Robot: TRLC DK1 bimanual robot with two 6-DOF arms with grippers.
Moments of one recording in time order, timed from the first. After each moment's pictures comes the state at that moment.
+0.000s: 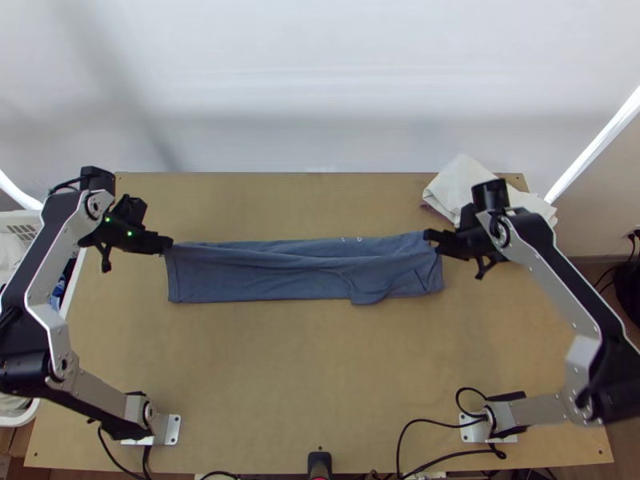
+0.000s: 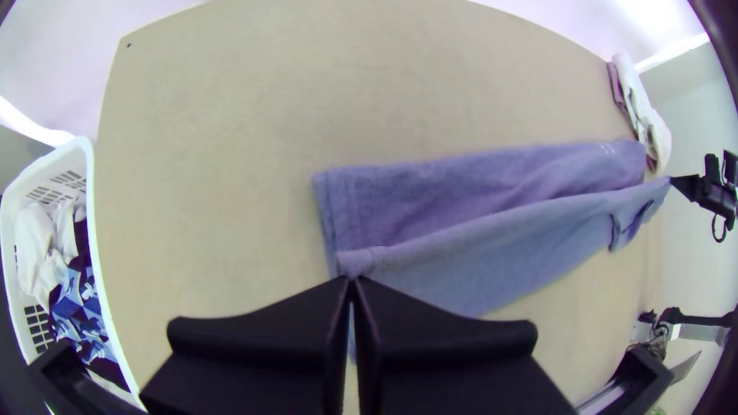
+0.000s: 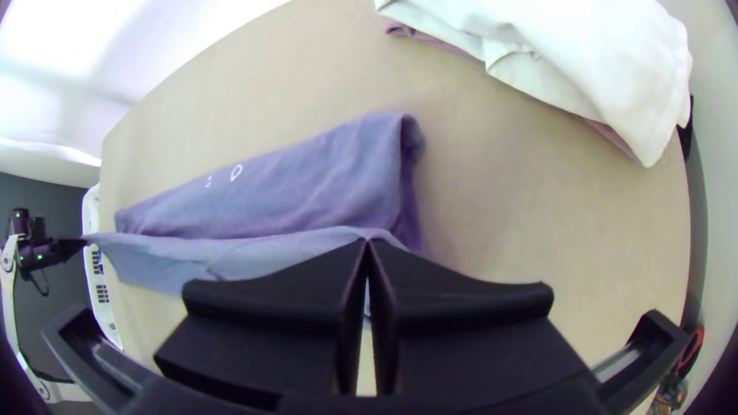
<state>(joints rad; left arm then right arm) 0.18 1.69 1.47 -1.05 0.20 0.28 0.16 1.56 1.27 -0.82 -0.17 0.38</state>
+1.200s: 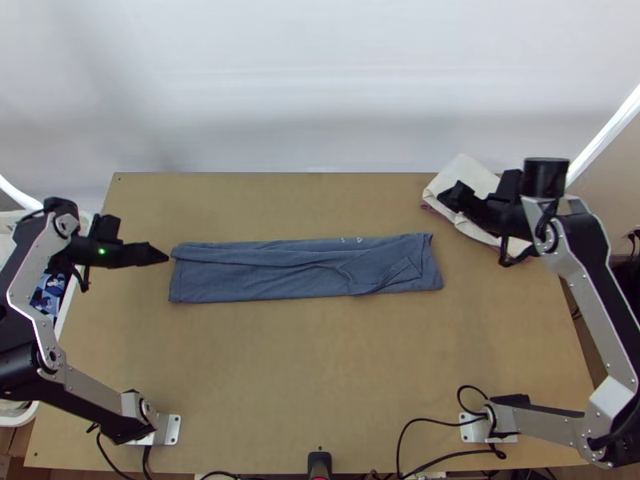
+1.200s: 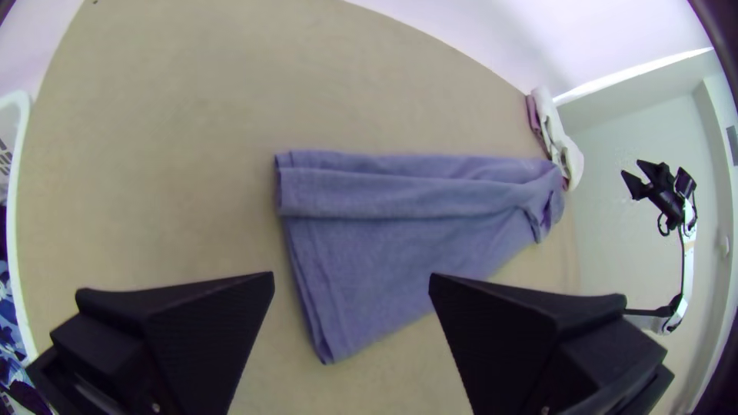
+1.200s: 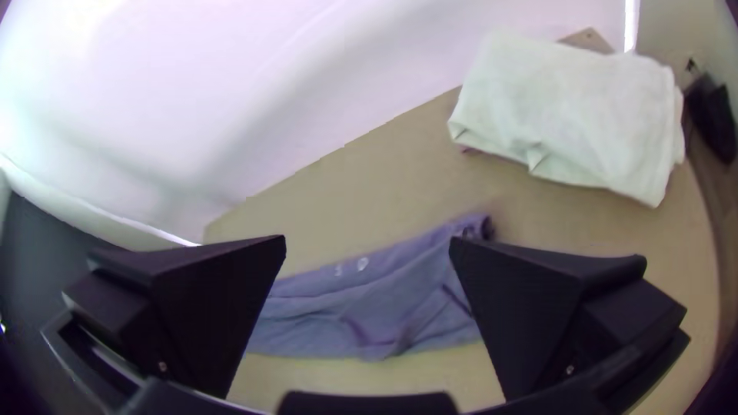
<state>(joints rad) 0.43 1.69 1.30 -1.02 0.64 0.49 0.08 1.36 1.37 -0.71 -0.34 0.59</state>
